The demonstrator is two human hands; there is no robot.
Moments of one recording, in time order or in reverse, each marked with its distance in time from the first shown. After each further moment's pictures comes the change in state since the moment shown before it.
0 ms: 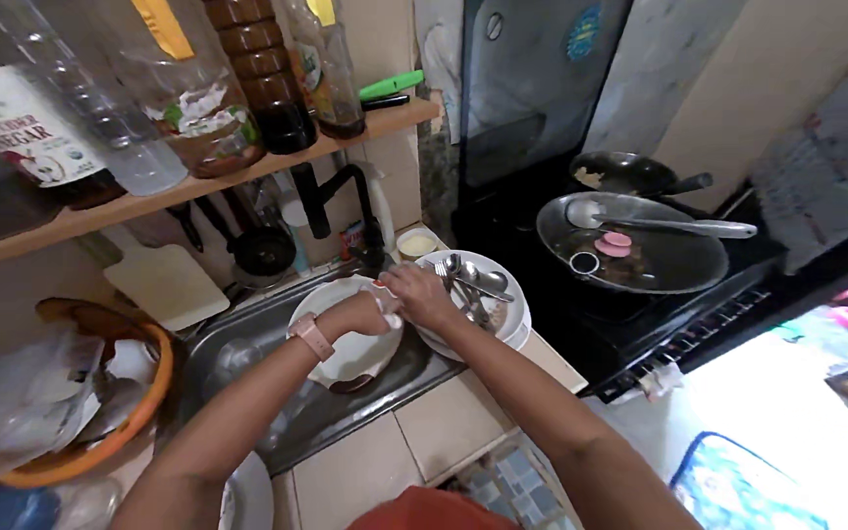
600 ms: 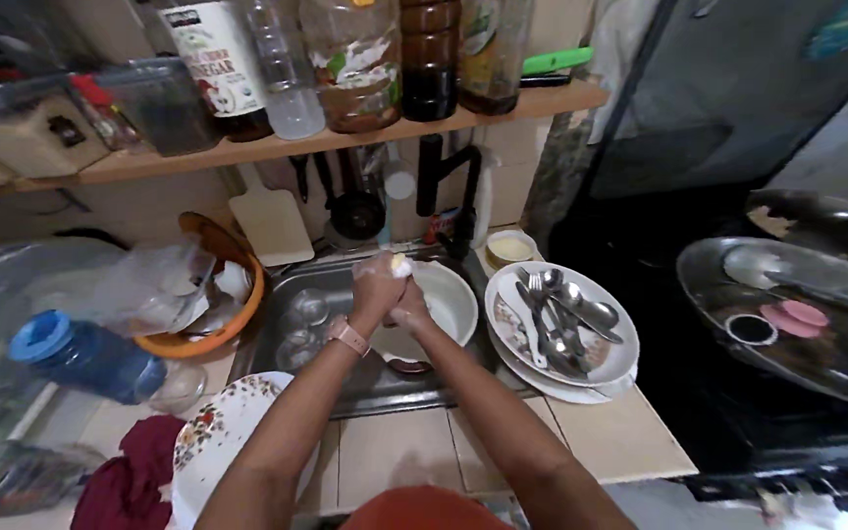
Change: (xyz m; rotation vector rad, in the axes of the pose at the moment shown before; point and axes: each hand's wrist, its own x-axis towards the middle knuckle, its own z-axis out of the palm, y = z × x) left_hand -0.056 -0.072 0.018 -0.117 0.837 -0.574; right_hand 0.068 -0.108 0.095 0.875 -0.464 0.918
